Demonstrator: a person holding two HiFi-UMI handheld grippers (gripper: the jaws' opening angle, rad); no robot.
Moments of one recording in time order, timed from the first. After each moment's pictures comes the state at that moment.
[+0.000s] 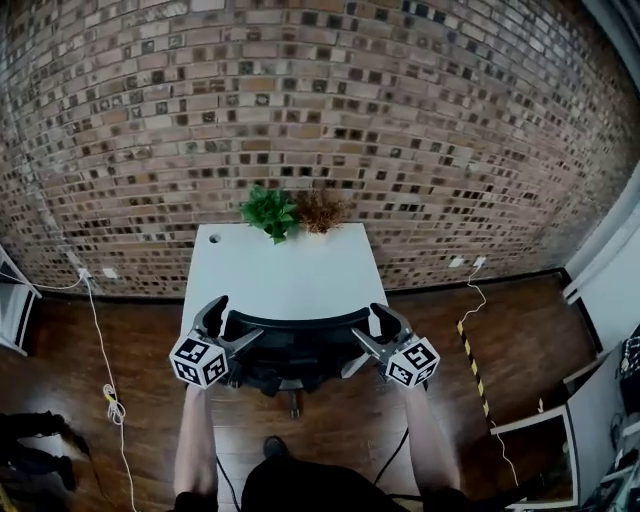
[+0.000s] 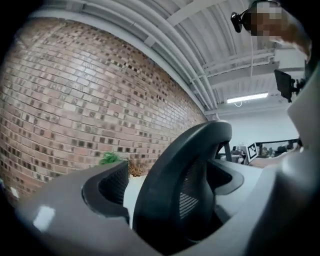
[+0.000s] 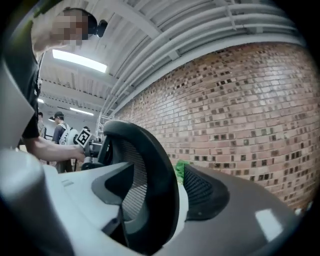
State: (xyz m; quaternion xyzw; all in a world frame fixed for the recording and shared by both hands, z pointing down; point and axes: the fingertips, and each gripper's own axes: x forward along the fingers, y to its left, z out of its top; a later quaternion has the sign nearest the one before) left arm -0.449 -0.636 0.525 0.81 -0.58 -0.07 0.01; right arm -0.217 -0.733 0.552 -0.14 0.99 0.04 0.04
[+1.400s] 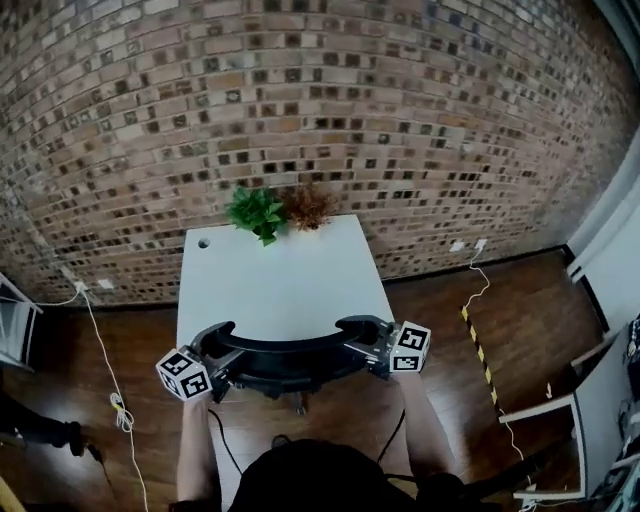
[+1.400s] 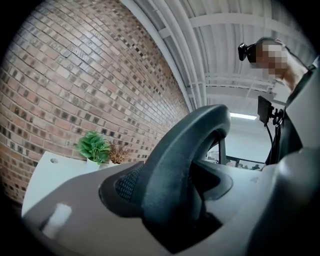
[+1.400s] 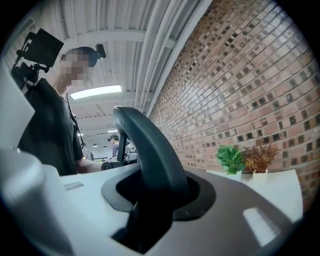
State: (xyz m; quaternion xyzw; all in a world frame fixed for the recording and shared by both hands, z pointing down) left arm -0.438 -0.674 0.588 0.87 -0.47 -0.11 0.09; right arm -0.243 -0.744 0.613 0.11 0.99 -0.05 0.03
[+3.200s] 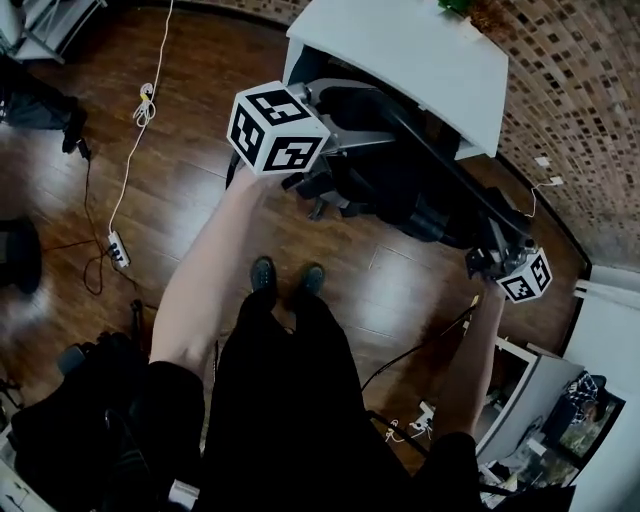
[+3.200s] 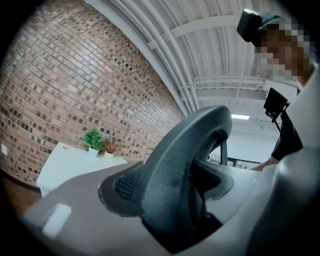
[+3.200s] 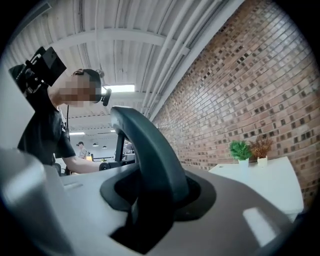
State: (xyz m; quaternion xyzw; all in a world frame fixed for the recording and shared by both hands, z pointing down) left arm -0.360 -0.380 0.668 0.86 -0.50 -0.12 0.06; right arm -0.175 -0.469 0.690 0.09 0.99 -0.03 0.09
